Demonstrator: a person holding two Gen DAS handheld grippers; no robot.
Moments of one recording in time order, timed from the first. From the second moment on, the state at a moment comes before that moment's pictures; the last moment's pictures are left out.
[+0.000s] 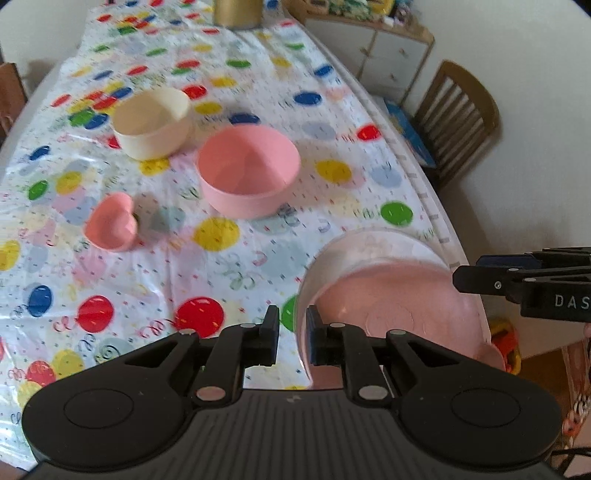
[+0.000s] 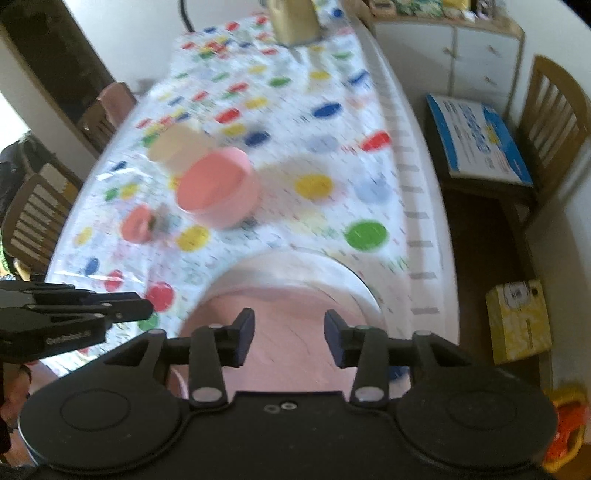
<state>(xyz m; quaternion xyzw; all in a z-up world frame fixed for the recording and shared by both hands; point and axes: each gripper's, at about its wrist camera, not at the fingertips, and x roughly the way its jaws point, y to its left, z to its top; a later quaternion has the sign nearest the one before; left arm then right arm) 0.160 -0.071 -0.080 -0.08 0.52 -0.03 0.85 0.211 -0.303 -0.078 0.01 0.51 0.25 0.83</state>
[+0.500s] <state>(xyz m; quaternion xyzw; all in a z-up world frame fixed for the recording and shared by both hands) 0.182 -0.018 -0.055 -0.10 0.46 0.03 0.88 0.236 -0.236 -0.048 0.00 0.43 0.28 0.86</state>
